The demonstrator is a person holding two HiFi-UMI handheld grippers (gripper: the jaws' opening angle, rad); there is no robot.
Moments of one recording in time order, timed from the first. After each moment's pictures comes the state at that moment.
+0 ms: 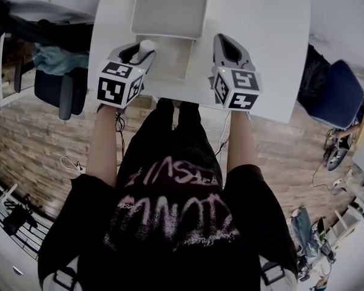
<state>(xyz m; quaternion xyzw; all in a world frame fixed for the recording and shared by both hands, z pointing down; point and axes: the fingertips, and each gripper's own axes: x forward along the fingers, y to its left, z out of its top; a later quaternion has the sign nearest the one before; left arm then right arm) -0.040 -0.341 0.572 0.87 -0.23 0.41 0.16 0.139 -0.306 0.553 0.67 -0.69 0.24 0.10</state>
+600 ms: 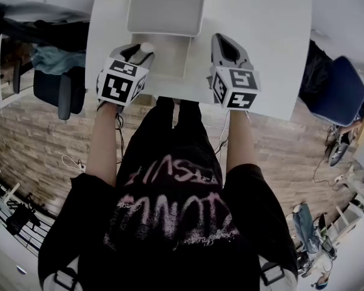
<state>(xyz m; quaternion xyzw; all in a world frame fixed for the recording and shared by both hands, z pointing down) -0.044 -0.335 0.599 0.84 -0.21 0.48 0.14 0.138 -0.301 0.569 0.67 -0.69 0.26 0.10</state>
